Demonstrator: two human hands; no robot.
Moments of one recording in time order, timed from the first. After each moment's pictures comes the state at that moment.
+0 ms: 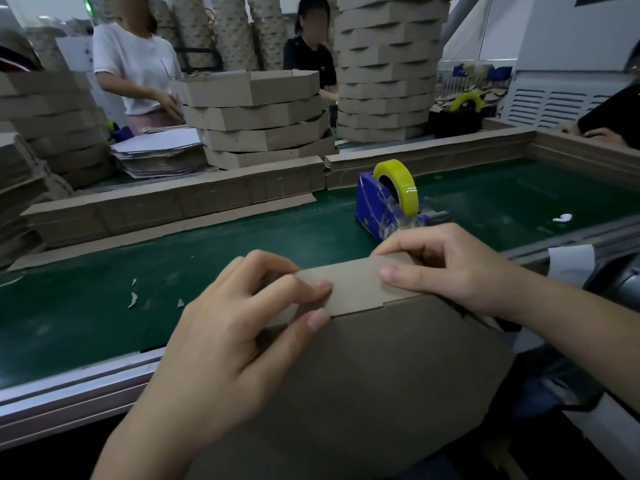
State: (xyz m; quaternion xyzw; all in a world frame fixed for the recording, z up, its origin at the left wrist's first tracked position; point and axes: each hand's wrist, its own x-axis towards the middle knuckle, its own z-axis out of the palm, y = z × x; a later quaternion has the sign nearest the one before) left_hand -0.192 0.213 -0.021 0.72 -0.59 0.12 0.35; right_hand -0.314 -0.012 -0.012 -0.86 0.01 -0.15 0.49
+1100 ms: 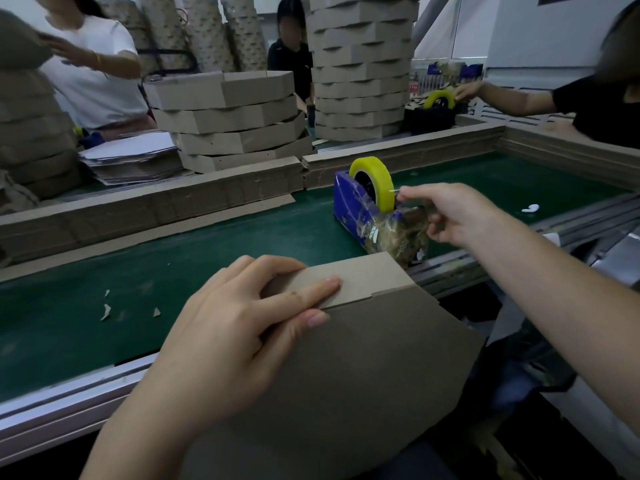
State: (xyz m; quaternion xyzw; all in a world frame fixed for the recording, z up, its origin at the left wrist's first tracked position) left_hand -0.192 0.193 -0.018 0.72 -0.64 0.13 0.24; right_hand -0.276 -0.113 -0.022 -0.60 0.43 -0.26 0.62
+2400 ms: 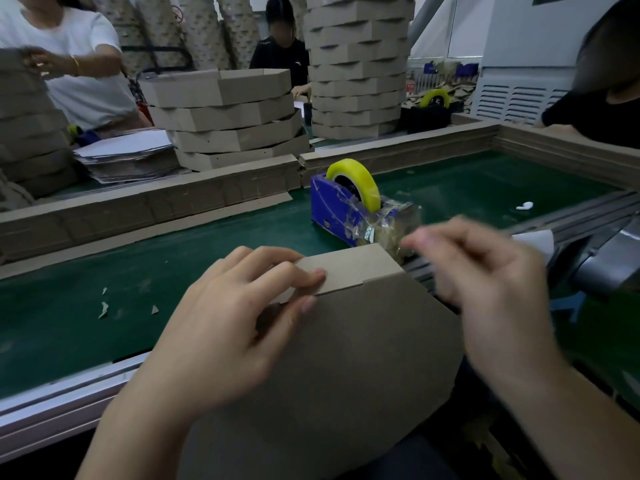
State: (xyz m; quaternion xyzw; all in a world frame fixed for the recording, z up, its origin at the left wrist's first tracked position) left_hand -0.188 0.192 -0.017 0.71 -0.64 0.13 0.26; right_hand -0.352 0.036 -0.035 -0.70 0.13 -0.52 0.47
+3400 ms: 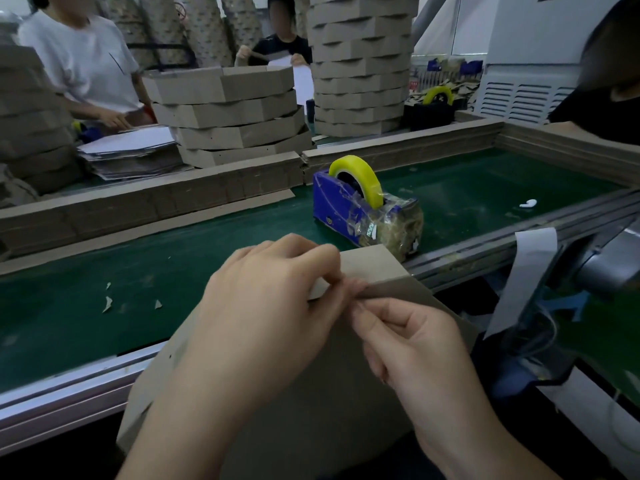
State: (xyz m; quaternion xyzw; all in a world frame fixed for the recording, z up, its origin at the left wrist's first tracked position) left_hand -0.222 0.174 -0.002 0.76 -0.57 0.18 0.24; right_hand -0.335 0.092 -0.056 -0.61 0.22 -0.34 0.69
